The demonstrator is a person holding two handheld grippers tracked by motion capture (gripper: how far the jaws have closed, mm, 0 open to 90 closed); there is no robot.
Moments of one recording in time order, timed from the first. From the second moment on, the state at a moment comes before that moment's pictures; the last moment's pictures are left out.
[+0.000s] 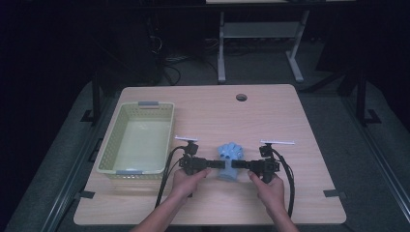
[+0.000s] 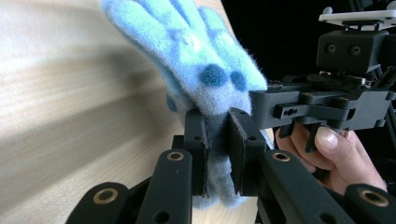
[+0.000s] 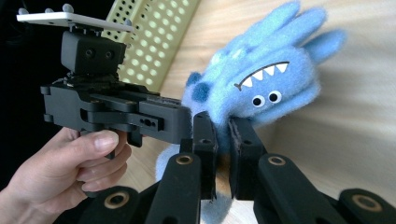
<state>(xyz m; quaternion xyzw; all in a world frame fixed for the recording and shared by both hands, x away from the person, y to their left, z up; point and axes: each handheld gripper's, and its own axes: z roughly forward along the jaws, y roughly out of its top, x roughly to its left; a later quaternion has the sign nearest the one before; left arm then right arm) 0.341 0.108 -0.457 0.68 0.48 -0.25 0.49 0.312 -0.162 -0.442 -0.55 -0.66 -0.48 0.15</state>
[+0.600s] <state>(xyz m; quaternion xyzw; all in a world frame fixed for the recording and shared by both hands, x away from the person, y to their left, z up) 0.344 0.145 -0.412 0.68 0.48 -0.21 0.52 0.327 -0.129 -0.399 -0.52 -0.68 -0.50 0.14</state>
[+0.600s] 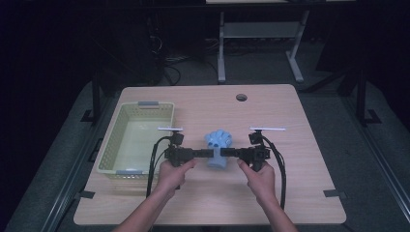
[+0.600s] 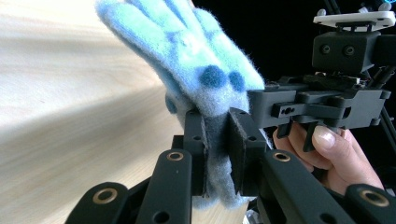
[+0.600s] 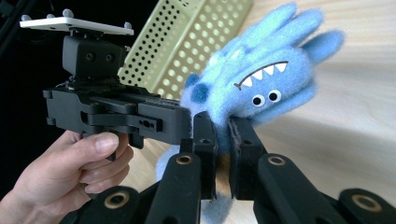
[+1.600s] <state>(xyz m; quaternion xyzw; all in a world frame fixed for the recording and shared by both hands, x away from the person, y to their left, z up) 0.348 0.234 -0.367 0.65 0.50 -0.15 0.55 0.359 -0.040 -0.352 -0.46 -0.71 -0.52 0.14</state>
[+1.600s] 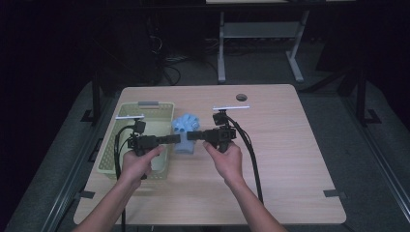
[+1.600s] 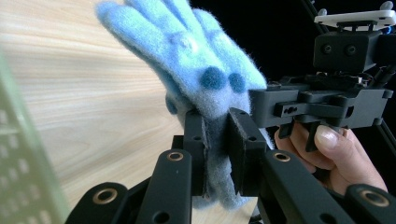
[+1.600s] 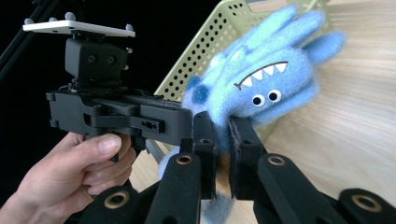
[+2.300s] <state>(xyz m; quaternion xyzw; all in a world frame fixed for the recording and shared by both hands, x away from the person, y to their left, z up) 0.344 0.292 -0.363 0.63 0.52 -0.13 0.56 0.374 0.020 -0.346 -0.44 -0.72 -0.52 0.16</state>
